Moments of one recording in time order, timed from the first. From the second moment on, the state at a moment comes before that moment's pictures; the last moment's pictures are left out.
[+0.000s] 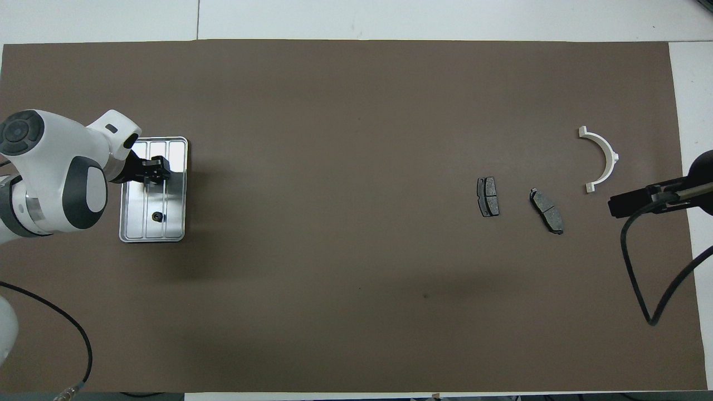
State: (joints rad) left arm 0.03 0.35 -0.02 -1.97 -0.02 2.35 -0.06; right arm 0.03 -0.13 0.02 -1.68 -0.02 1.52 -0.12
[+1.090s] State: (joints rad) left arm -0.22 0.34 -0.03 -1.74 -0.02 2.10 -0.58; right arm 0.09 -0.13 0.02 -1.73 -0.02 1.65 -0.02
